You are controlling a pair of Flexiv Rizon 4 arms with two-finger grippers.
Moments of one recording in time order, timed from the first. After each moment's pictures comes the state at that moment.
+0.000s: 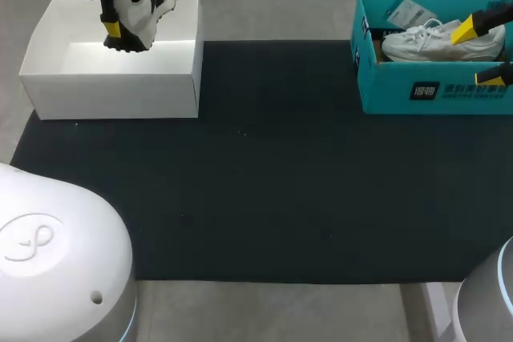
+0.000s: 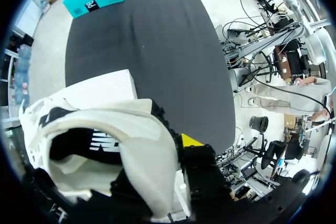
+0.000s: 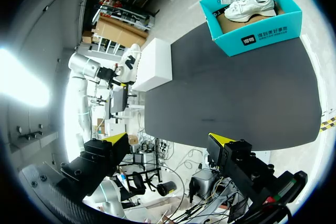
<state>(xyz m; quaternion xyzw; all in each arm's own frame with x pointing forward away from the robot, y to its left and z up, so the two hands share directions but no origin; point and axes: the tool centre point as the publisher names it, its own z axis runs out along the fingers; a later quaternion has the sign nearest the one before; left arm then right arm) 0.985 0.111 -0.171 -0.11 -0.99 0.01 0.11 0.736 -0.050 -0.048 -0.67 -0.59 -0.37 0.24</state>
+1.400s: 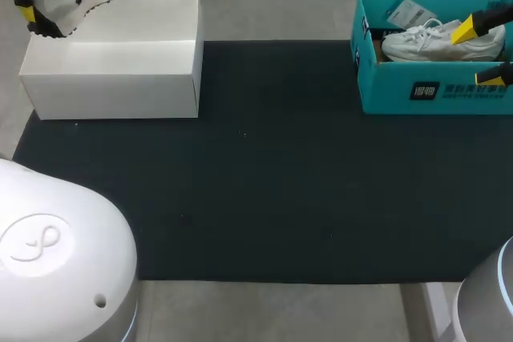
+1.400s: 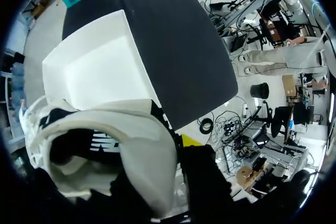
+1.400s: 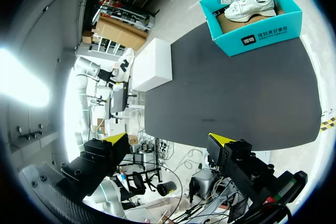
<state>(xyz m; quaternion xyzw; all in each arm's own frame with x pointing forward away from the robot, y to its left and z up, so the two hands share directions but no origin) 1.047 0.294 -0.175 -0.22 -0.97 -0.02 0.12 0.736 -0.050 -0.048 -0.67 -0.59 -0.37 0.24</state>
